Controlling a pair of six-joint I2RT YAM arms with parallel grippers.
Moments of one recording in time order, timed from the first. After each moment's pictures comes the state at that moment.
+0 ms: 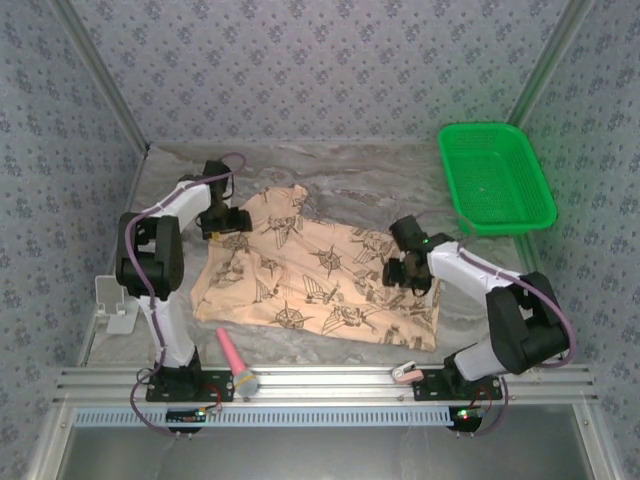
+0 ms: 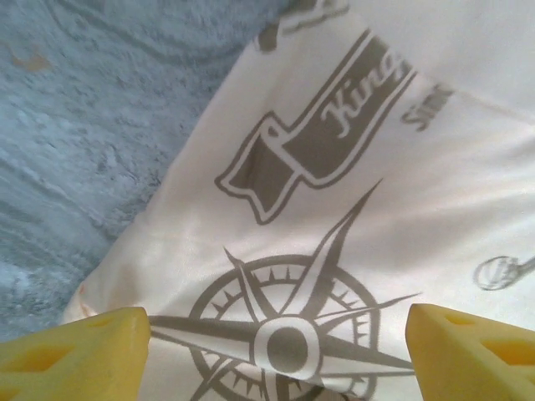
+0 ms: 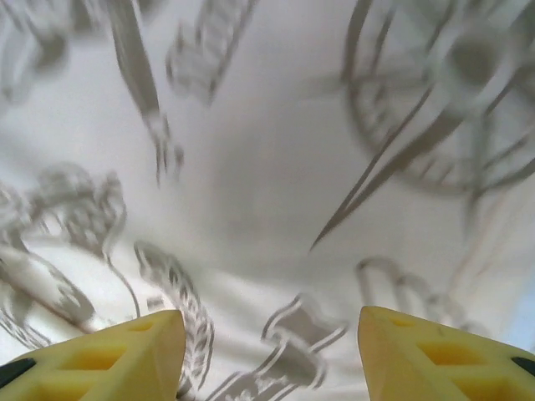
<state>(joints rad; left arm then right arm) -0.14 1.95 1.43 -0.85 0.05 -0.29 0.39 1.45 0.83 -0.69 0.03 0.46</state>
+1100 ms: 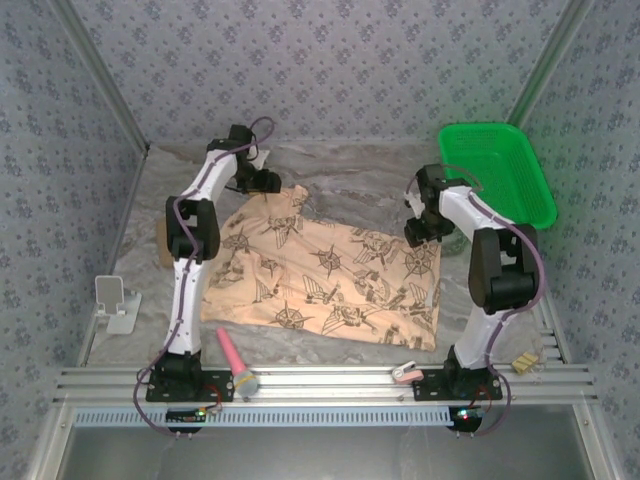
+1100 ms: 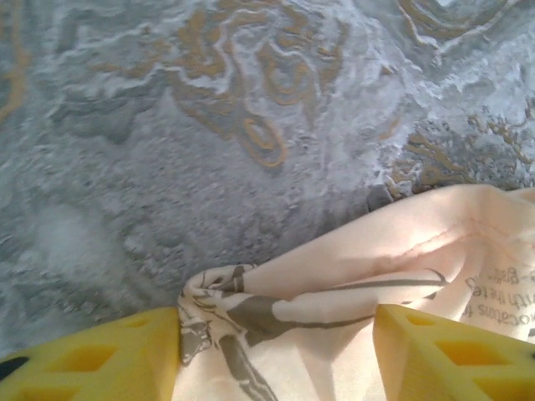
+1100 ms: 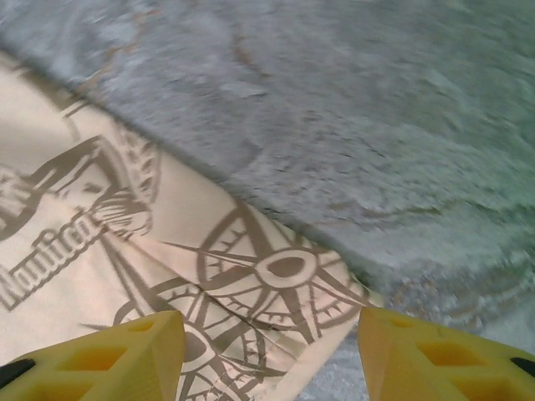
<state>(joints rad) -0.19 2.59 2.38 -1.04 0.35 0.00 0.13 1.84 1.33 -0.89 0.06 -0.31</state>
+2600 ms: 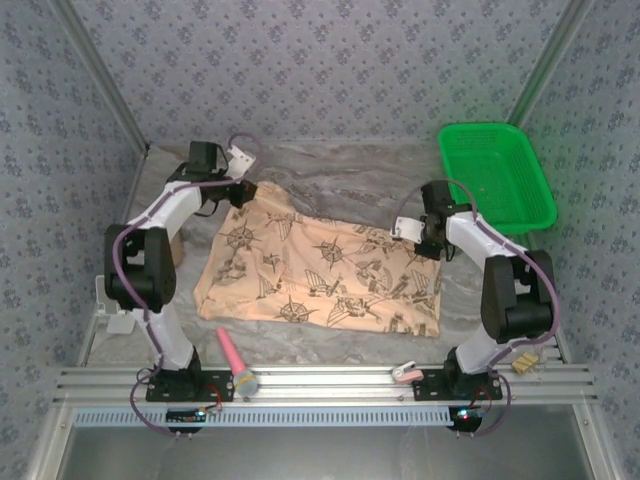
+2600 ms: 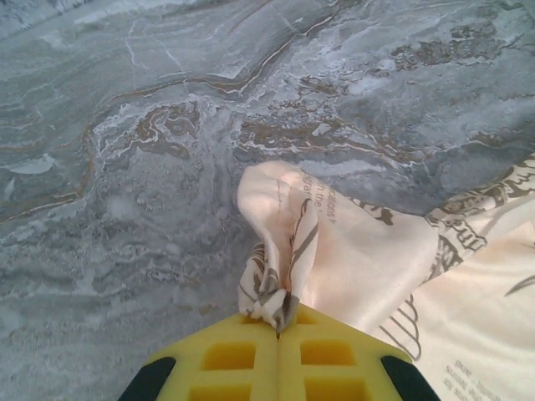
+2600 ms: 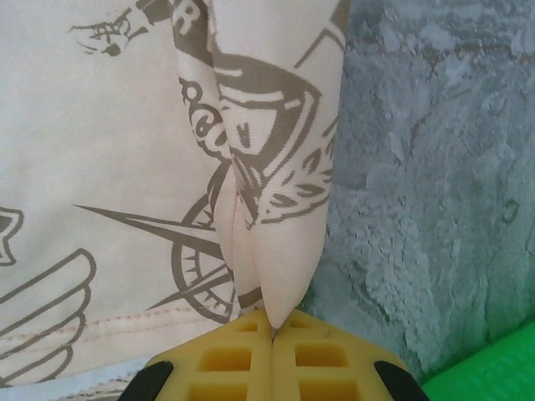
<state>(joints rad) -0.12 1.79 1.35 -0.41 0.48 0.37 0.14 1.59 1.03 -0.64 0.05 -1.17</state>
